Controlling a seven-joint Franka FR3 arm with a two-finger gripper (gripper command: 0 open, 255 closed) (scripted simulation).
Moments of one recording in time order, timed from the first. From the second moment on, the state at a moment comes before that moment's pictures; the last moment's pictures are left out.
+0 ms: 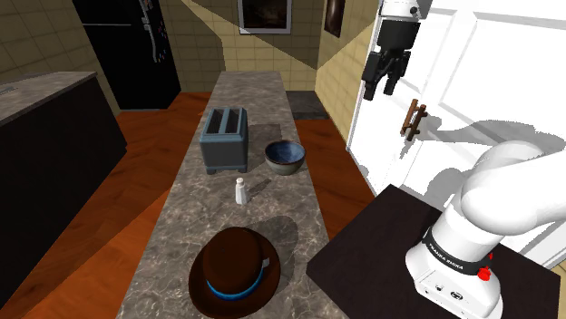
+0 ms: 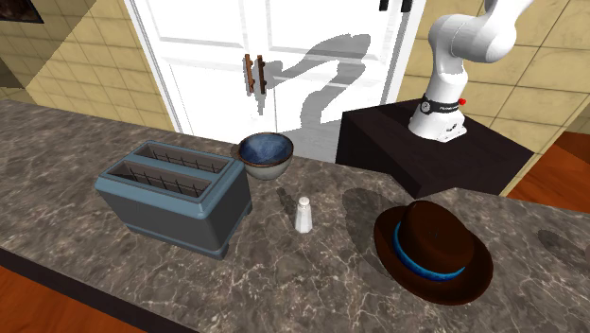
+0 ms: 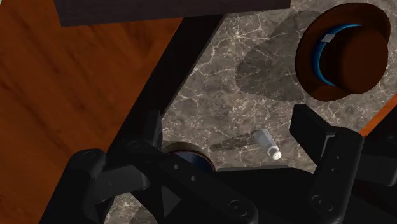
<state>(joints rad) 0.01 -0.82 -0.07 -2.42 0.03 1.59 0.01</state>
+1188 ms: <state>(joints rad) 0.06 -0.38 0.16 -2.46 0.07 2.12 0.27</state>
